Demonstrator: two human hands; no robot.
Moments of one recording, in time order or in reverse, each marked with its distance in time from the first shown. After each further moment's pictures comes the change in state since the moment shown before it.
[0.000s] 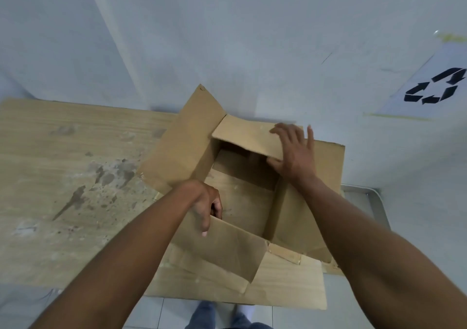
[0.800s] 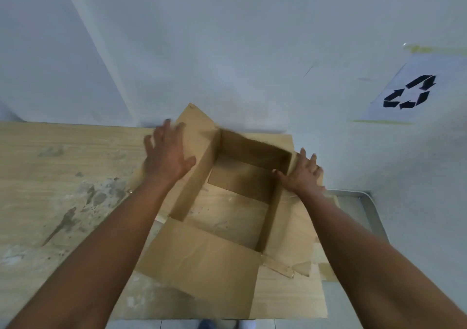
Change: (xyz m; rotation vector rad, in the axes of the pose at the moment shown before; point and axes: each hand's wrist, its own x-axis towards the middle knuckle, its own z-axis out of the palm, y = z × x) left_hand -0.021 -0.057 -0.047 0.036 1.321 -0.388; right_hand -0.021 0.018 0.005 0.403 -0.450 0.863
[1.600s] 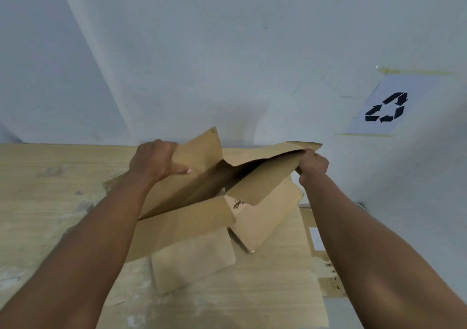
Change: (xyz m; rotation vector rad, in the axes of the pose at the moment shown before) left_hand 0.014 -0.025 -0.061 0.024 -0.104 0.175; right_hand -0.006 -0.036 -0.067 1.204 0.266 0.325
